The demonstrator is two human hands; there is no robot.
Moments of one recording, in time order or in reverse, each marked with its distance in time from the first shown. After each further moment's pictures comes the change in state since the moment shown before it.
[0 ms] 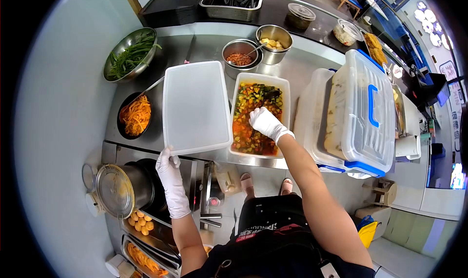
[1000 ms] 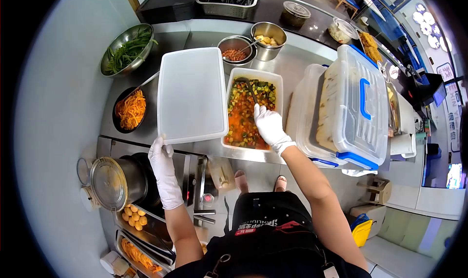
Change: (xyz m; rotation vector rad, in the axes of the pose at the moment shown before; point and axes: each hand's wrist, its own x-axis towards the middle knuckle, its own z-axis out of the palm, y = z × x) left_hand 0.006 0.002 0.004 -0.020 -0.092 0.025; right_hand -0.040 -0.012 -0.056 0.012 0.208 0.523
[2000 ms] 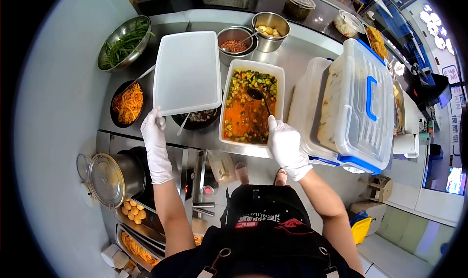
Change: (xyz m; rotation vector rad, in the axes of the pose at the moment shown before) left_hand 0.066 0.001 0.023 0.121 0.025 -0.028; right_hand -0.037 0.010 -0.077 0.339 -0.151 0.219
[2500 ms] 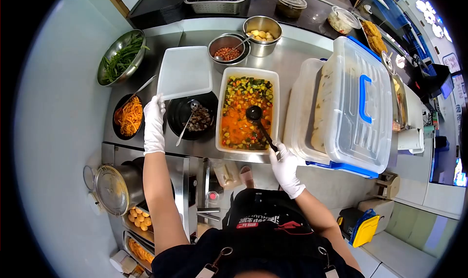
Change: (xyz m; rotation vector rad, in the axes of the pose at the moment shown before) left_hand 0.112 -0.020 0.027 0.206 -0.005 -0.145; right_hand -0.065 0.001 0.039 0.665 0.177 0.484
